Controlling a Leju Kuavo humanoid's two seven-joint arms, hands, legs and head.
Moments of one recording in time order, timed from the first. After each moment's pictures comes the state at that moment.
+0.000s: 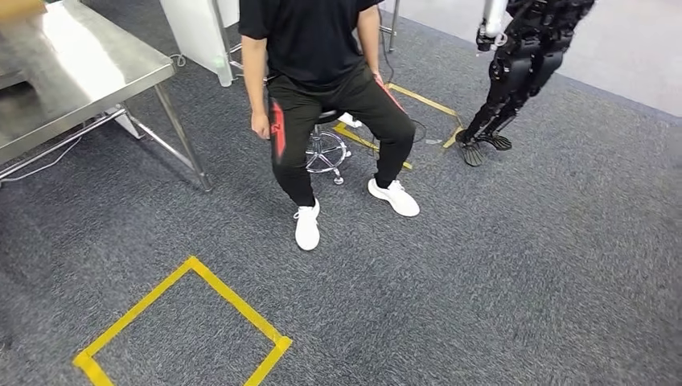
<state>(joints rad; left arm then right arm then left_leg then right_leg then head) -0.11 -0.11 1.29 -0.20 -1.09 0.24 -0.08 -0.09 0.08 0.03 -0.18 0.57 -0.09 0.14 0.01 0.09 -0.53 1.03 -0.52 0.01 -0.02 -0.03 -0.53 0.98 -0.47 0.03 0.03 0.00</state>
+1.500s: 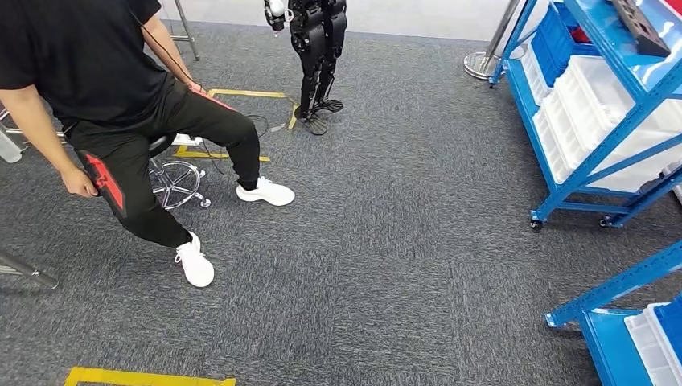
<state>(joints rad) -0.09 -0.08 1.20 -0.20 -1.17 0.14 -0.17 -0.07 0.04 -0.09 -0.18 0.52 -0.06 0.09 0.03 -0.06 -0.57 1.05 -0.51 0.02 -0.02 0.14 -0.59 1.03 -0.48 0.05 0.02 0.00</state>
